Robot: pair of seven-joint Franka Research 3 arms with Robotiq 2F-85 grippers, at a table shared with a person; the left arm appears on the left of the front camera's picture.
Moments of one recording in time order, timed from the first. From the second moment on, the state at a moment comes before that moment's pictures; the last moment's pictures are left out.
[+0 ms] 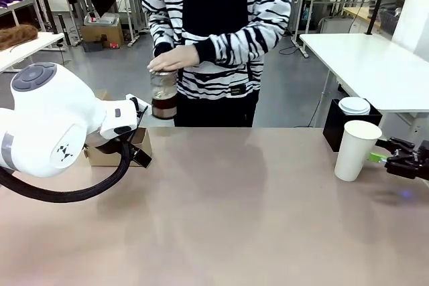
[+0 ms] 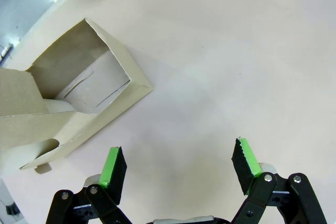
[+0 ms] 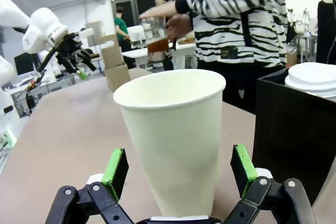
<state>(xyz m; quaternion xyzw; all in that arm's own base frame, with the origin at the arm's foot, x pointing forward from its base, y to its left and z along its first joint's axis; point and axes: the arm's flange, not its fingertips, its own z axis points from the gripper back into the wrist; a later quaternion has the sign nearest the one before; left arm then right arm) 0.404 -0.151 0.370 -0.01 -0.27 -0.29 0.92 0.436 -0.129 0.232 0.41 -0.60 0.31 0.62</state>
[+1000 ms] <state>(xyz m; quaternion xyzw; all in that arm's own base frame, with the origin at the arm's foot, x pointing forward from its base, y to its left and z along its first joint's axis) 0.404 -0.151 0.370 -0.01 -0.27 -0.29 0.92 0.454 -0.091 0.221 0.42 -0.58 0.32 0.62</state>
